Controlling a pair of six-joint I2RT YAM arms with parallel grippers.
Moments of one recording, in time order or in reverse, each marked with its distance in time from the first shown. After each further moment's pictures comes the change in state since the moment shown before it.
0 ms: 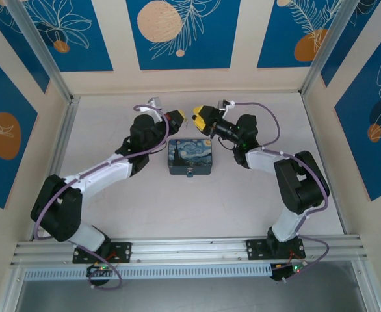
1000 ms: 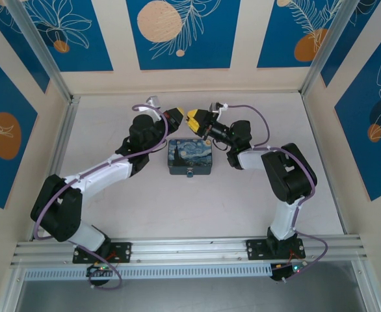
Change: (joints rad) left arm 0.000 0.001 0.000 0.035 -0.010 -0.036; right arm 0.042 0.129 0.014 0.243 -0.012 0.107
